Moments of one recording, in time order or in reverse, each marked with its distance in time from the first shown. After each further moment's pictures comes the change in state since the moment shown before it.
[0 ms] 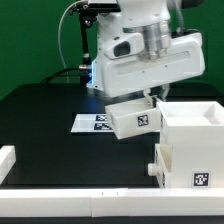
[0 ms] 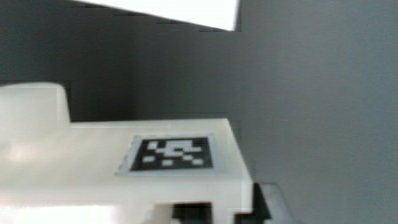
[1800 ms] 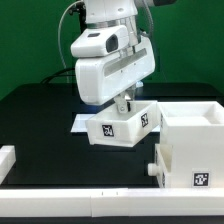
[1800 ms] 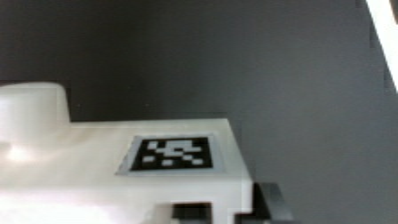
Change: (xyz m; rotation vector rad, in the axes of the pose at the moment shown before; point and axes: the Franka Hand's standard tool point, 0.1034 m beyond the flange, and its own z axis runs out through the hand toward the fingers) arm 0.031 0.058 -0.015 -0.034 0.002 -0.698
